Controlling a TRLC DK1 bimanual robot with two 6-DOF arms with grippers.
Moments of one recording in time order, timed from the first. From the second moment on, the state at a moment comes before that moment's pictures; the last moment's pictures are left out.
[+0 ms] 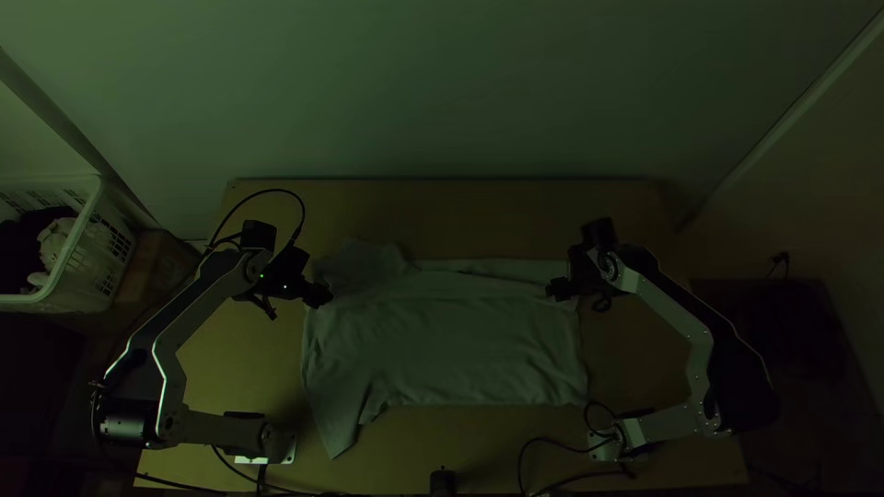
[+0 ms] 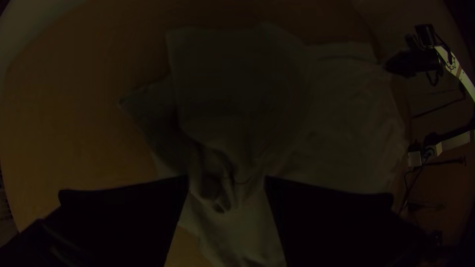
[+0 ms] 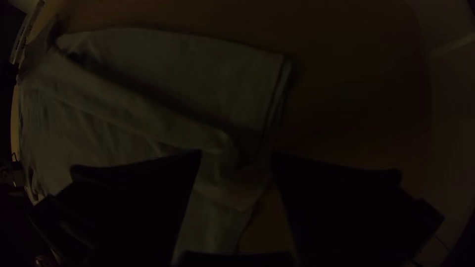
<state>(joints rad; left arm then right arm) -0.02 1.46 1.03 -0.72 0.35 0.36 0.21 1.56 1.03 -0.70 -0.04 -0.05</state>
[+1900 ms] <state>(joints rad) -0.45 1.03 0.67 -1.02 0.08 0.82 0.67 1.36 0.75 -1.13 -0.05 -0.17</state>
